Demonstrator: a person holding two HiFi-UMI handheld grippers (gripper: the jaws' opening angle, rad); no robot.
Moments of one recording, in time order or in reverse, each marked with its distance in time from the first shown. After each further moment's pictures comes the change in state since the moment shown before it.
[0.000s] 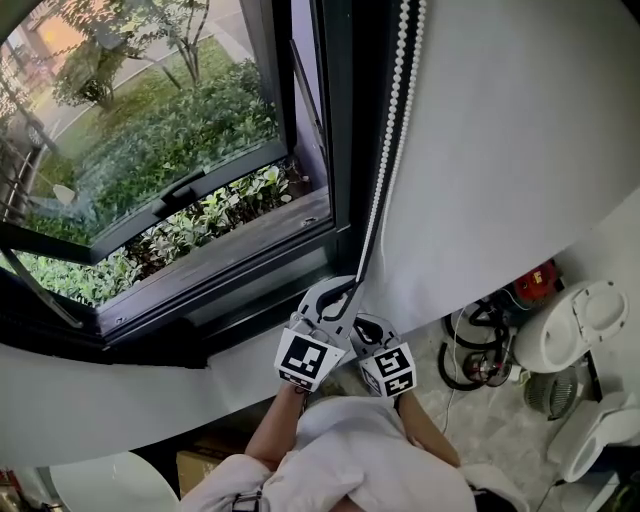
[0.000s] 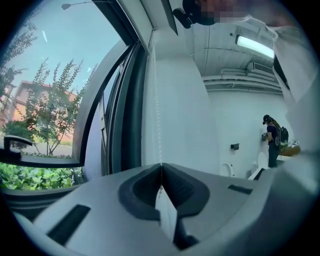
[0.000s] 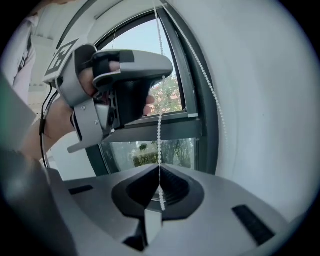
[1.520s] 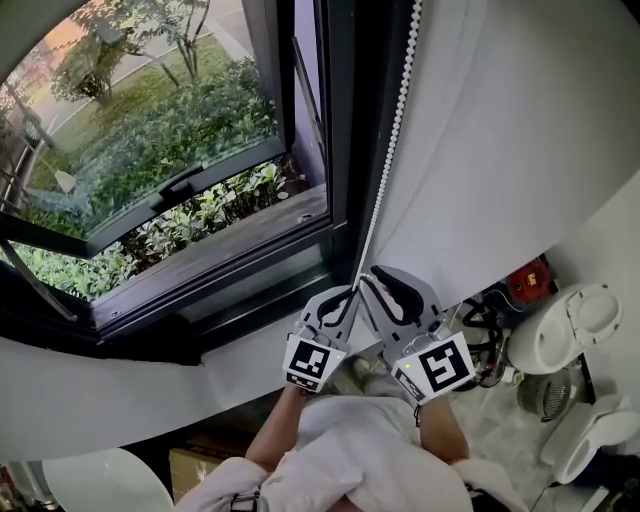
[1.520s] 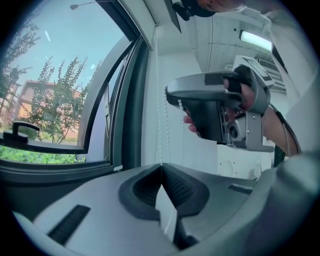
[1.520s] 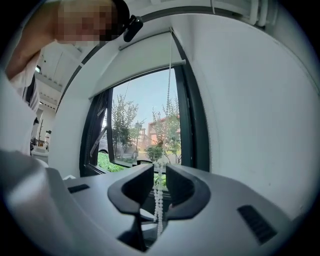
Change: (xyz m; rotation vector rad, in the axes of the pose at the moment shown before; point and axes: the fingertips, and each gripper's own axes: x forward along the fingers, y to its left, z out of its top) left arm -0.005 -0.013 -0.046 -0.023 0.044 0.047; right arm -0.096 0.002 0.210 -0.171 -0.412 -0.003
